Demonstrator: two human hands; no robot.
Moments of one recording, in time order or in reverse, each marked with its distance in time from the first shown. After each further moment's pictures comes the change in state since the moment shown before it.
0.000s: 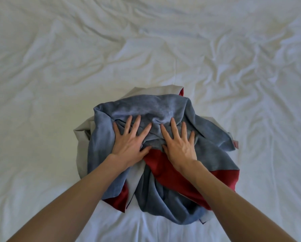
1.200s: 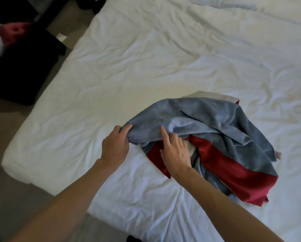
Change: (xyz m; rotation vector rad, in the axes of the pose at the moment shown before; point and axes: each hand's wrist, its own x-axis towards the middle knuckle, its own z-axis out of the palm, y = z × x) left_hand -0.241 -0.110 -0.091 -0.432 0.292 -0.600; right_hand -0.097 -0.203 -0.043 0.088 0.171 -0.293
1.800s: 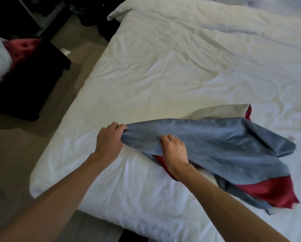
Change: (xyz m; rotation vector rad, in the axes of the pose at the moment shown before) left_hand 0.051 -0.163 -0.126 0.070 0.012 0.141; right_hand 0.064 -0.184 -0.010 0.029 -0.026 0.052
